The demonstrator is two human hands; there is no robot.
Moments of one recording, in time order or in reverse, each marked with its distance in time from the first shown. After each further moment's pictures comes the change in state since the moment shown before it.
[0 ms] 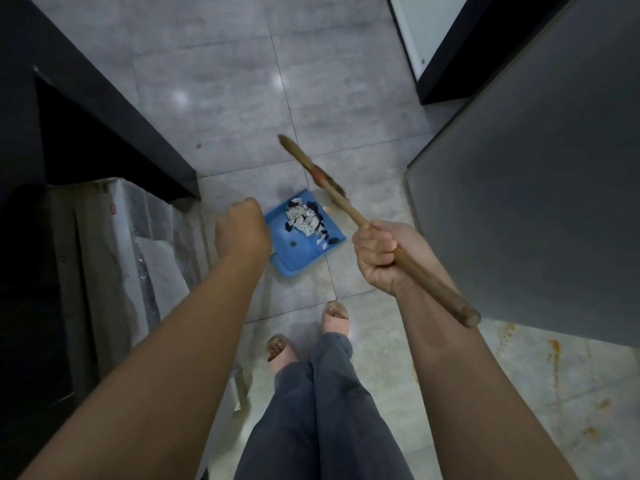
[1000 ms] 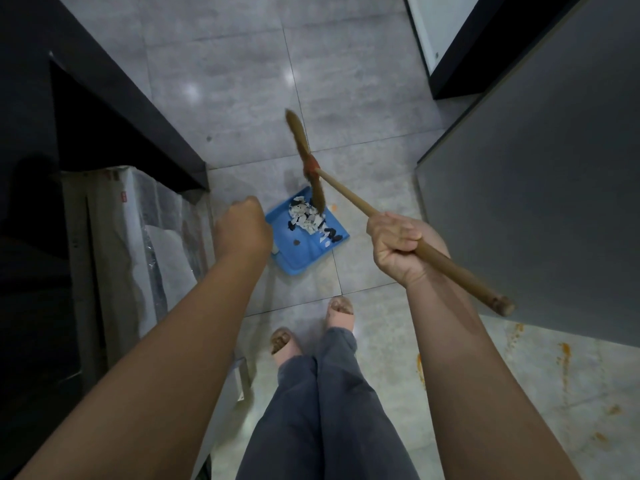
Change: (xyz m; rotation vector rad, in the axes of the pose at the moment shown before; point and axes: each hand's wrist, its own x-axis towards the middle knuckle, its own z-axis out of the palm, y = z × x) left_hand -0.013 -0.014 0.006 0.017 0.028 -0.043; right_hand 0.008 -0.005 -0.024 0.377 -0.155 0.059
